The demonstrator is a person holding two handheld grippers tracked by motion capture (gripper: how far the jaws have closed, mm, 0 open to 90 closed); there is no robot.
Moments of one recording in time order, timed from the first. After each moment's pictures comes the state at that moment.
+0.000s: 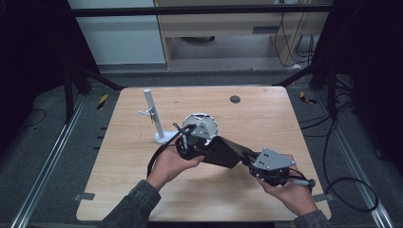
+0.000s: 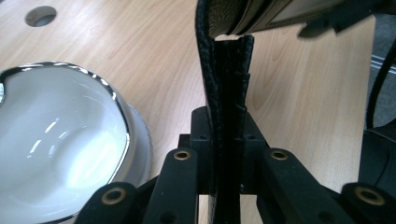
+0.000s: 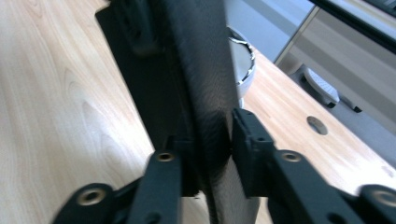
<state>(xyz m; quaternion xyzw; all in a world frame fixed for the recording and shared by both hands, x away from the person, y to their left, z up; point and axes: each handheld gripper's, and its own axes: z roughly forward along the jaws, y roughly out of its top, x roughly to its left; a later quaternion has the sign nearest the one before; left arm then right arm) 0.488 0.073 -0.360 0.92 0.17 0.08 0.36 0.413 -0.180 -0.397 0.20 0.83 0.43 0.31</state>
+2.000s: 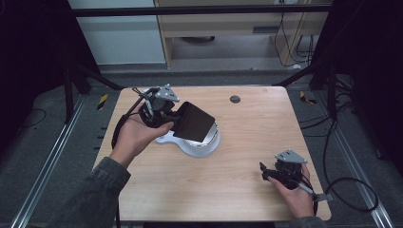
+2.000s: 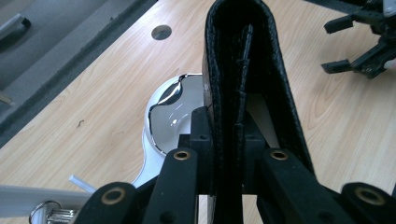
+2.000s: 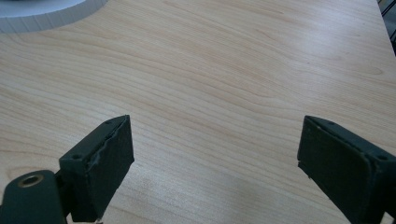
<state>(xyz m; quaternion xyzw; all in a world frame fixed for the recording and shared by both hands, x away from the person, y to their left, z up) 0.510 0.141 -0.262 0.90 0.24 0.16 0.33 0.443 -0.246 -0.487 0.49 0.74 0.34 0.30</state>
